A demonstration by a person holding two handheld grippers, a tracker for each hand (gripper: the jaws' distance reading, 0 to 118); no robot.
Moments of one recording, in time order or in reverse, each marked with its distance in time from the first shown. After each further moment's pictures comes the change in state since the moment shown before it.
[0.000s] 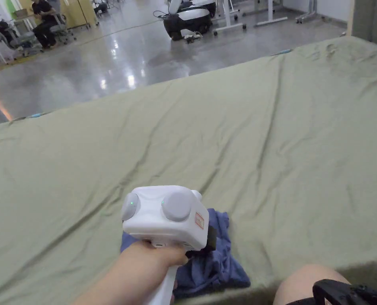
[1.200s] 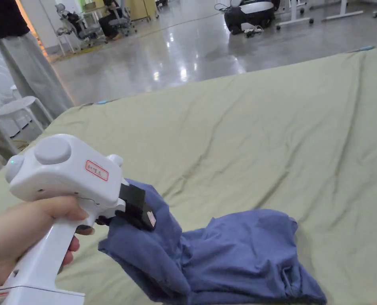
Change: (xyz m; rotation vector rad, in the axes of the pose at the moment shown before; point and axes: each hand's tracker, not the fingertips) left arm -0.176 -0.012 0.136 0.001 -0.082 0.305; right arm 0.005 0.022 -0.008 0.039 -0.025 0.118
